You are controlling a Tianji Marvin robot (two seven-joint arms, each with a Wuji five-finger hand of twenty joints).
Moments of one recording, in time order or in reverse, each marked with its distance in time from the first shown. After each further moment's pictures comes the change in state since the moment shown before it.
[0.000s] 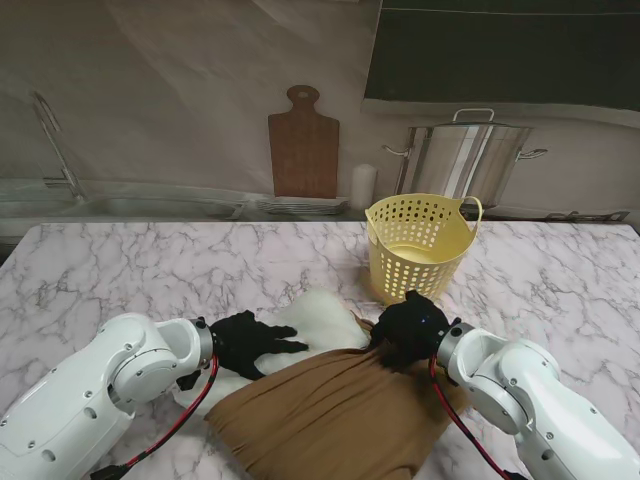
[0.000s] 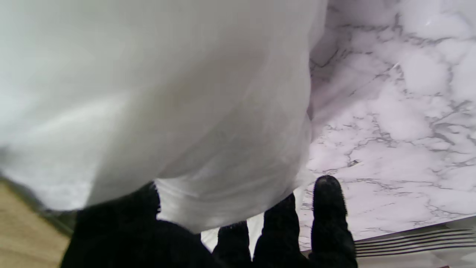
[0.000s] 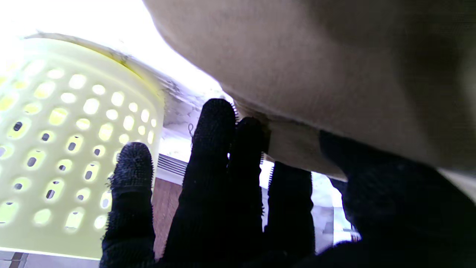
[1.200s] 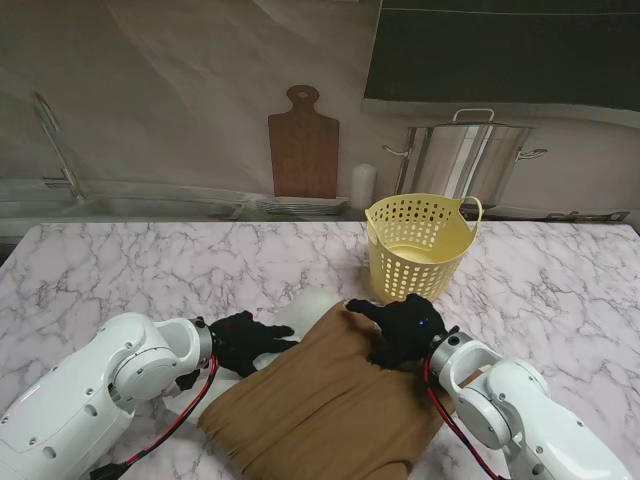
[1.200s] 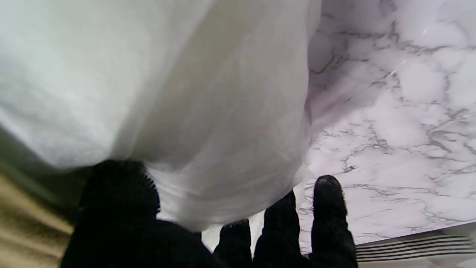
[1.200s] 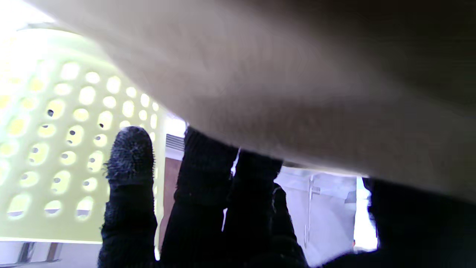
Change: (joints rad) left arm -0.012 0.004 0.011 0.020 -0.011 0.009 0.004; right arm -0.026 -0.012 -0.044 0.016 0.020 0.143 -0.155; left_hand 0.000 0.000 -0.001 0.000 0.000 0.005 0.000 0.000 0.000 0.024 0.000 0.010 0.000 0.000 0.003 0.005 0.000 0.000 0.000 0.000; right_hand -0.113 0.025 -0.048 0.046 -0.660 0.214 -0.189 -0.421 0.208 -0.102 0.368 -0.093 0.266 0.018 0.249 0.013 0.214 0.001 0.132 -0.034
